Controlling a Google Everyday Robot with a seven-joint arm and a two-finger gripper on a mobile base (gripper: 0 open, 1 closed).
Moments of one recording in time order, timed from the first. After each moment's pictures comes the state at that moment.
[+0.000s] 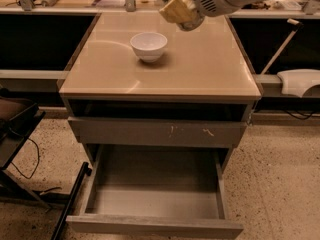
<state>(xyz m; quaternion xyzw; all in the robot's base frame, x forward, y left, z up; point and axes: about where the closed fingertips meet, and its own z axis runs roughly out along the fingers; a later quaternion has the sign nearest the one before) 0.583 -0.051 1.076 -0.44 0.72 -0.04 0.53</state>
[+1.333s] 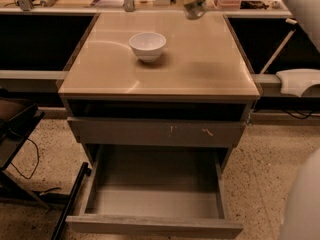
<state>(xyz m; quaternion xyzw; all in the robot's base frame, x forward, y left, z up) 0.781 -0.096 1.025 -0.34 0.80 0.03 0.49</state>
